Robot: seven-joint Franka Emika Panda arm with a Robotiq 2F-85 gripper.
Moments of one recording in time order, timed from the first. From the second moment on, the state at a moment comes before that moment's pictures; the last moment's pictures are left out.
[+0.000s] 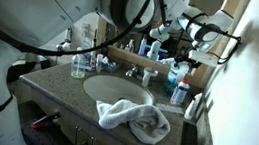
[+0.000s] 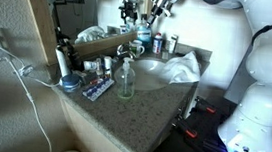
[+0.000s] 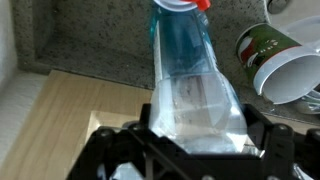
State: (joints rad) arm -0.50 0.79 0.09 -1.01 0.36 1.96 -1.08
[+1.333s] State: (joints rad) arm -0.53 0.58 0.12 -1.46 0.73 2.33 -1.25
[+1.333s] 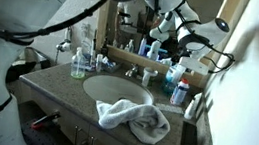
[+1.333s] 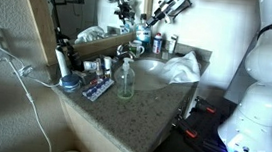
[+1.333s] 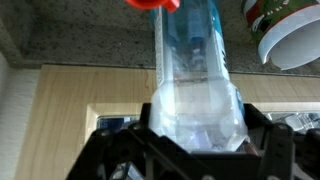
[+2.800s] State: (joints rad) arm -0.32 0.48 -0.03 -1.65 1.12 2.54 -1.56
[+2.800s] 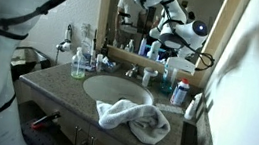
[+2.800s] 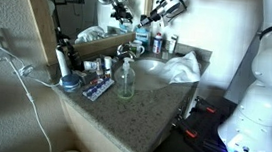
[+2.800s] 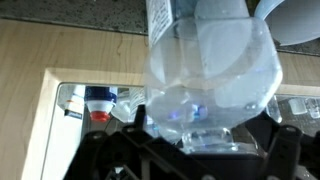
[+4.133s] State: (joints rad) arm -0.29 0.46 -0.07 -1.66 0.73 2.55 -1.23
